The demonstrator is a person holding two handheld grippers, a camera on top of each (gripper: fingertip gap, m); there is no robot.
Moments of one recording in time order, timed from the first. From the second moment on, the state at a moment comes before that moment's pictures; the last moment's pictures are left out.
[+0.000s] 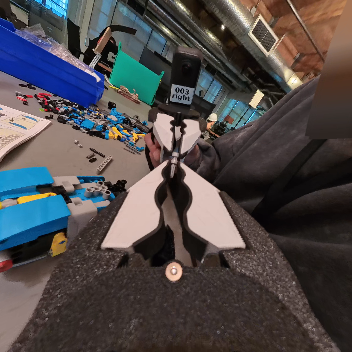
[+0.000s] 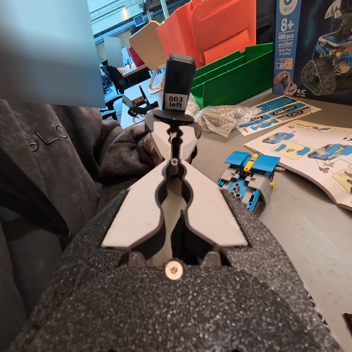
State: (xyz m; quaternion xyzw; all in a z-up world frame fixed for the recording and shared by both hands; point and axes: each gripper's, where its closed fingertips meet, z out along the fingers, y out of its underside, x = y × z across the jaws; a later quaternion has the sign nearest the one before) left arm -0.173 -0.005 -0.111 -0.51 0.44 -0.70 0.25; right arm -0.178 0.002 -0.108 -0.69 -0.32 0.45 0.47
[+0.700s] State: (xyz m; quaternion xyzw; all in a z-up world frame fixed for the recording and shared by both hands) left arm -0.169 -0.001 -0.102 -0.51 0.37 -0.75 0.20; right arm -0.175 0.004 -0.101 -0.68 -0.28 0.48 0.47
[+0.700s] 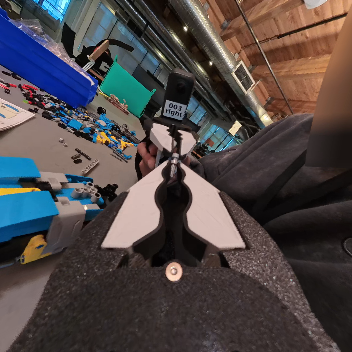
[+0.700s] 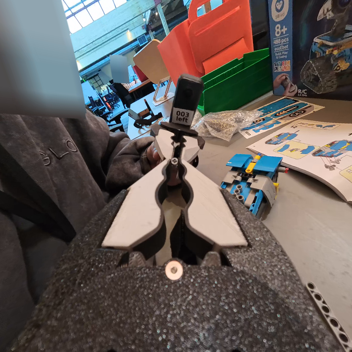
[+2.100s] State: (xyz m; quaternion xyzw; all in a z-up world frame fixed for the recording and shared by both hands) left arm -0.167 -0.005 -0.122 -0.53 0.47 -0.65 0.29; right arm -0.172 0.002 -0.118 -0.70 -0.32 0.44 0.45
